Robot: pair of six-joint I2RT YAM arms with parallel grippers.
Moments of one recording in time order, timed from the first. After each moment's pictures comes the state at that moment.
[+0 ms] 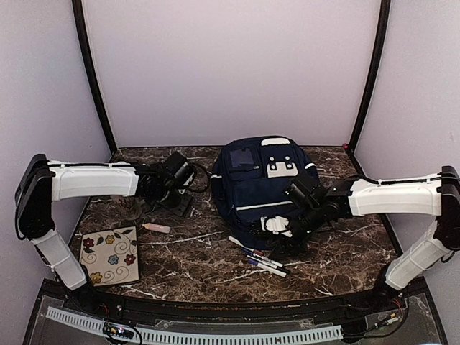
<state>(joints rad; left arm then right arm) -0.77 1.66 1.16 -0.57 -0.38 -0.23 0.89 1.46 0.91 -0.57 -0.45 -0.65</state>
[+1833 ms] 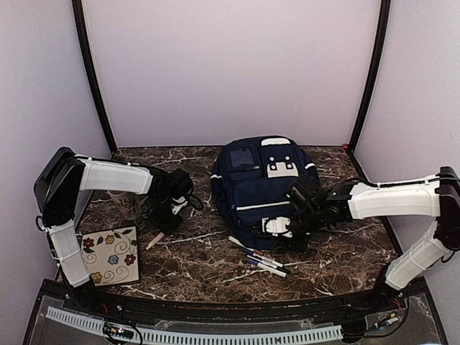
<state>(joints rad) -0.67 1.86 1.18 -0.86 -0.17 -0.10 0.89 1.47 0.87 -0.50 -0.26 -0.66</state>
